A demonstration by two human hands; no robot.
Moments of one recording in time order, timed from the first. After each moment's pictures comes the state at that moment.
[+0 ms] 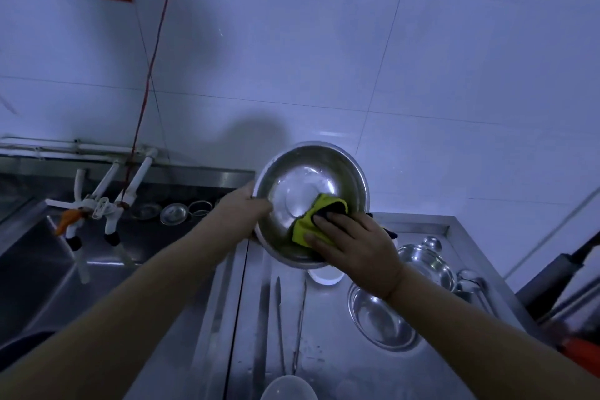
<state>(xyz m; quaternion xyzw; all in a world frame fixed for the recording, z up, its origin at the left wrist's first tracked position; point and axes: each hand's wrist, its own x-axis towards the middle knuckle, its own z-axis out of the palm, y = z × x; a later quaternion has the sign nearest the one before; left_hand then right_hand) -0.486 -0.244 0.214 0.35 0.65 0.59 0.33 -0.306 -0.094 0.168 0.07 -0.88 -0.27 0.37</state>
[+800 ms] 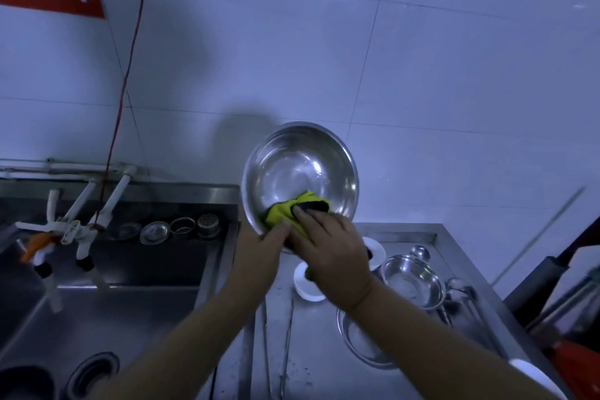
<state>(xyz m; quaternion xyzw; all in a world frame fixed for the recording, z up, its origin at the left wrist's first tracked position) -0.433 -0.198 0.185 0.34 0.50 0.77 0.20 -0.331 -0.106 0.179 -0.04 -0.86 -0.21 0.46</state>
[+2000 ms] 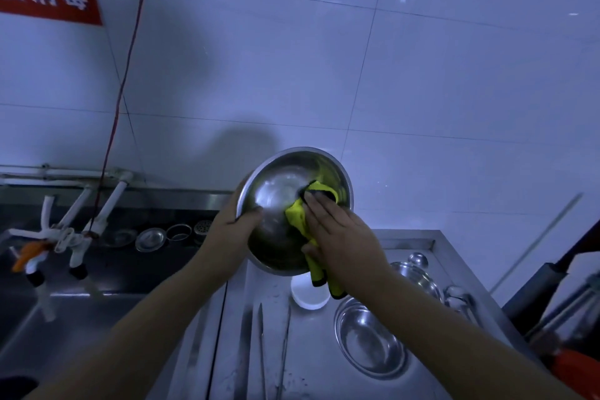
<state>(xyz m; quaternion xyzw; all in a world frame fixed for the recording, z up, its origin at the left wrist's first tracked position) -0.469 -0.205 0.211 0.42 0.51 0.71 0.23 -0.318 -0.077 0.205 -0.13 -0.92 -0.26 0.27</state>
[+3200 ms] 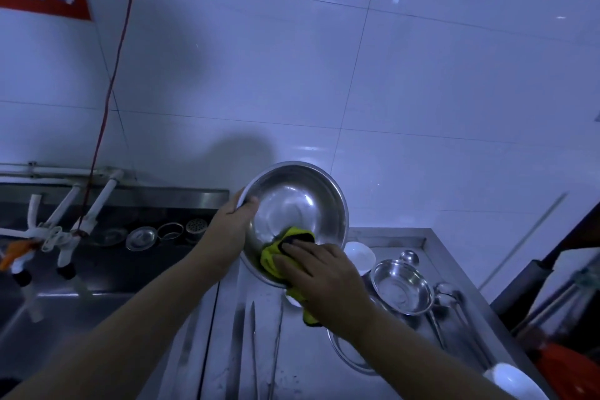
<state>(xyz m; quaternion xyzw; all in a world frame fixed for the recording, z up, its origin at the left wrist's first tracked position) -0.472 -0.188 0.209 0.32 0.59 0.68 0.28 -0.305 -0.104 0.157 -0.02 -0.92 -0.14 0.36</state>
